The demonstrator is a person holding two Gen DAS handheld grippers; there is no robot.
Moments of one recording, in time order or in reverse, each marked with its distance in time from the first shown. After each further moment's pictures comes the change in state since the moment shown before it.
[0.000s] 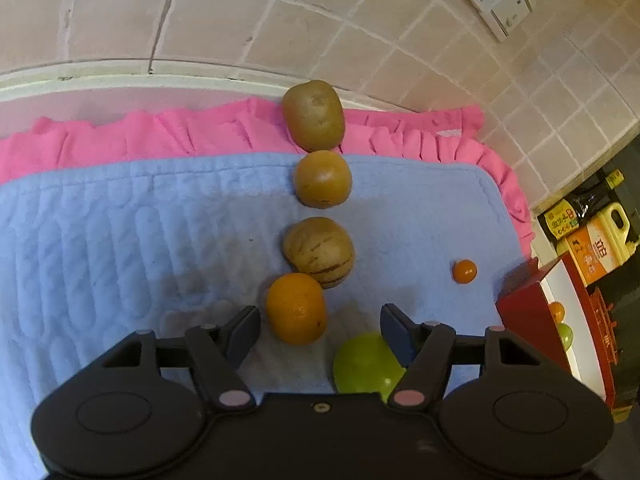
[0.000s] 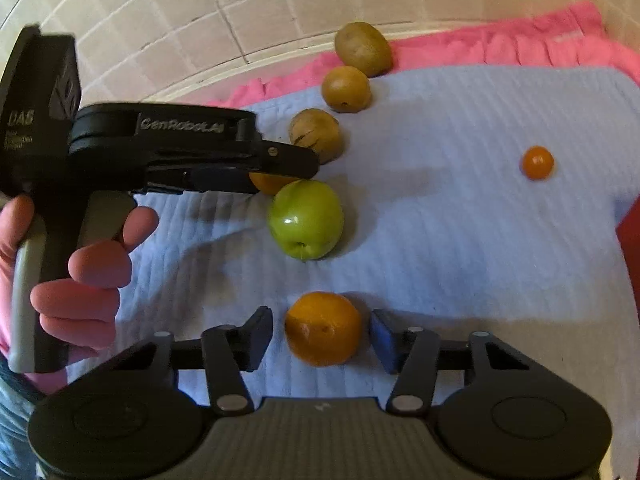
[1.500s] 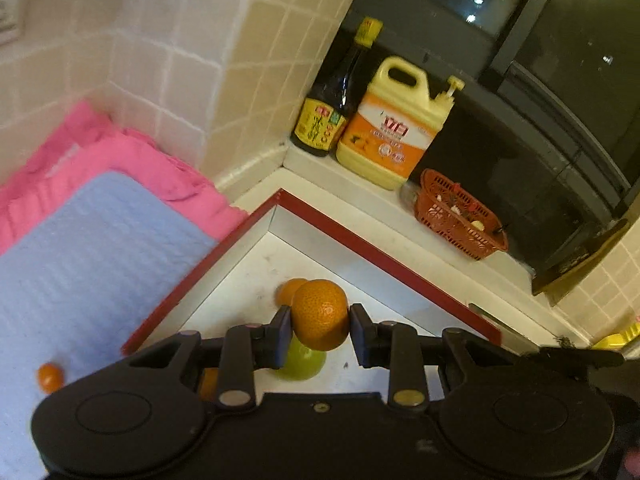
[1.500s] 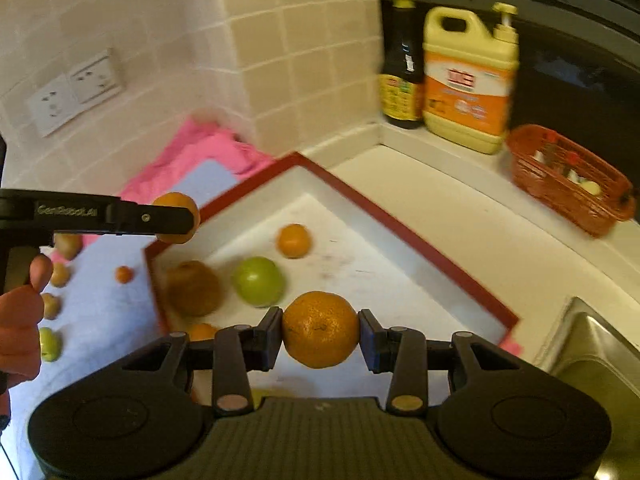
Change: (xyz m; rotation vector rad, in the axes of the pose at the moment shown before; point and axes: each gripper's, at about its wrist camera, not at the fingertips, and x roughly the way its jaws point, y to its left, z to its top) left arm 0.085 -0.340 -0.026 0.581 0.137 -0.326; right arm -0.233 -0.240 -0.116 0.512 -0.339 -0.456
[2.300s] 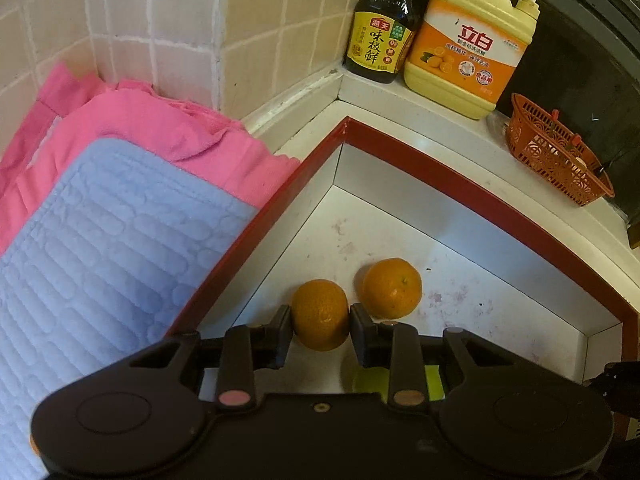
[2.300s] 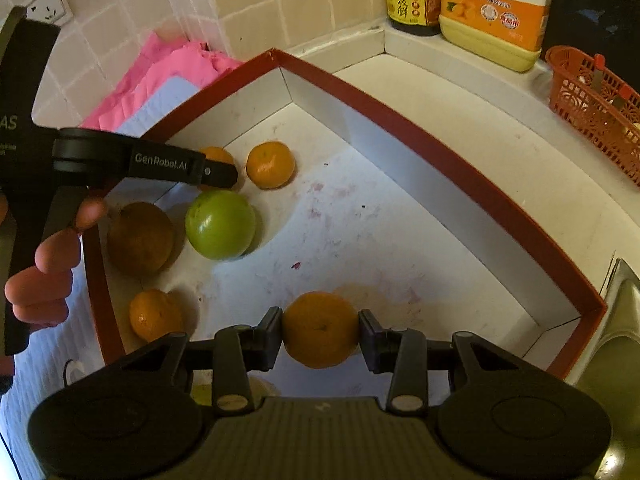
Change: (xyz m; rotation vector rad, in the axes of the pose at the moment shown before) left arm 0.102 0.026 0.007 0.085 0.176 0.199; right arm 0.087 0.003 -0.003 0.005 0.241 -0.002
